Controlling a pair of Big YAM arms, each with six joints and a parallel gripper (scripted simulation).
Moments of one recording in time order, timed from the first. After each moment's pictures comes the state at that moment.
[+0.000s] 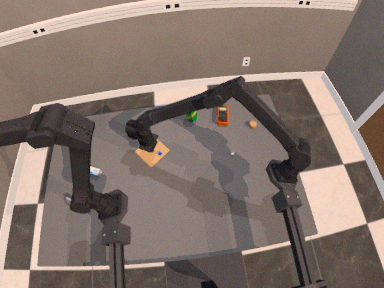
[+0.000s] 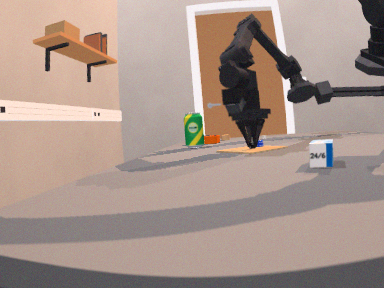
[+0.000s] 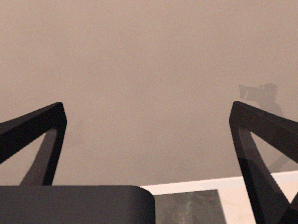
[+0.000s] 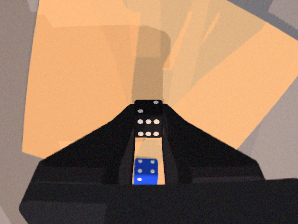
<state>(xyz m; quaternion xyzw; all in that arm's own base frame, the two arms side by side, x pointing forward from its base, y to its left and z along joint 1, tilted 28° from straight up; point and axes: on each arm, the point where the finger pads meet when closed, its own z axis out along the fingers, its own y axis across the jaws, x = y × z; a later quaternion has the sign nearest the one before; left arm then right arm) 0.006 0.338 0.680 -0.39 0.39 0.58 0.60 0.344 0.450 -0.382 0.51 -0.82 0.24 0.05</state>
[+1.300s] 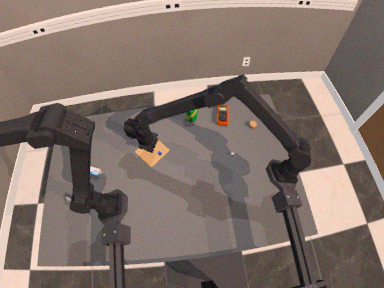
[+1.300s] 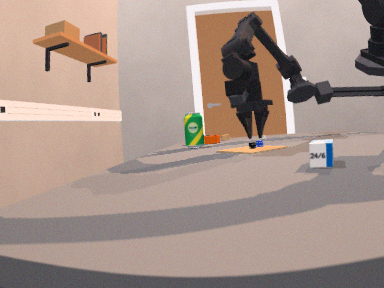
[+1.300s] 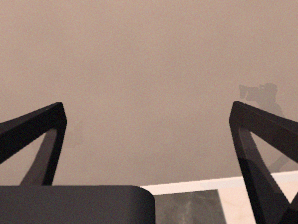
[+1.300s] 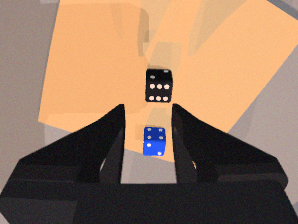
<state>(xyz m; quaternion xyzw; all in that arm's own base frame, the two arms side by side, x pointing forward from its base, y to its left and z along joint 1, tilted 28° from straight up) 0.006 0.338 0.680 -0.39 0.39 0.58 0.60 0.331 0.456 -0.362 0.51 -0.82 0.25 0.06</state>
